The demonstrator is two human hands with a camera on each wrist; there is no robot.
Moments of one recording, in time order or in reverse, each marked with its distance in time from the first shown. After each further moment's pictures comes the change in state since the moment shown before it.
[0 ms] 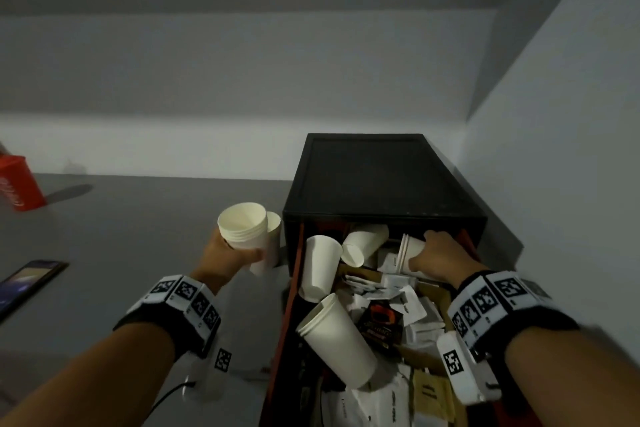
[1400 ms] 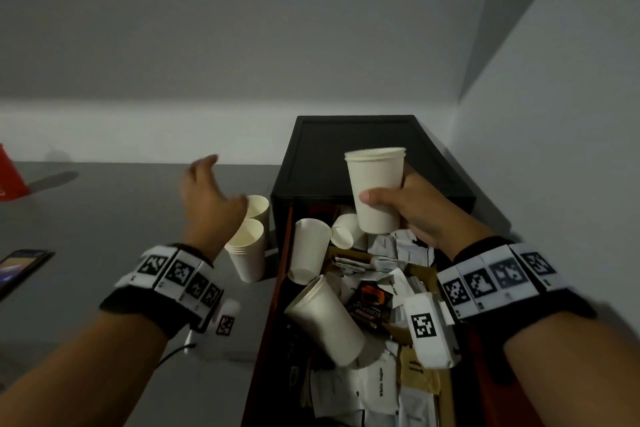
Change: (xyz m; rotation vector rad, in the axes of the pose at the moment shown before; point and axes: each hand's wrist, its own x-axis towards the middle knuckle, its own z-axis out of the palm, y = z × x) left_hand -0.013 0.069 0.022 0.459 0.357 0.254; right_hand -0.053 -0.050 -0.041 0.929 -0.121 -0.310
